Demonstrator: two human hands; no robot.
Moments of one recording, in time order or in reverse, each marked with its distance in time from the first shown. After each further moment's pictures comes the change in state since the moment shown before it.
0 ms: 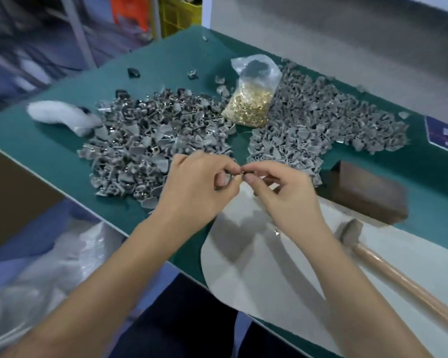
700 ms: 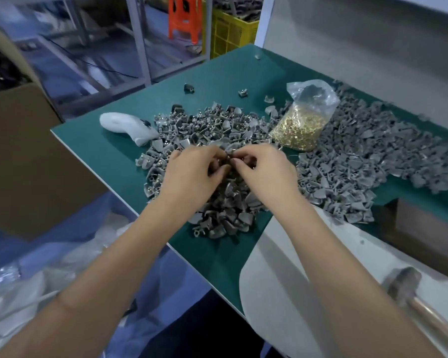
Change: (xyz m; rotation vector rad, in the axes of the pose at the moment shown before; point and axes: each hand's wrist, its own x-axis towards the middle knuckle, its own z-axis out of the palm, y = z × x) left_hand 0.023 -0.077 -0.047 0.260 0.080 -0.240; right_hand 0.104 -0.030 0.089 -0.477 -0.136 0.001
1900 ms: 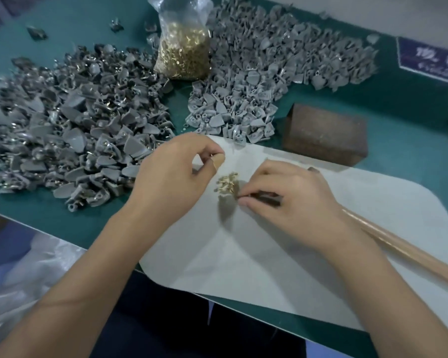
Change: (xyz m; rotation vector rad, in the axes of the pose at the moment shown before) left_hand -0.060 0.119 0.073 -0.291 -0.289 0.220; right_hand -0.193 0.122 -0.098 -0.010 -0.082 -0.024
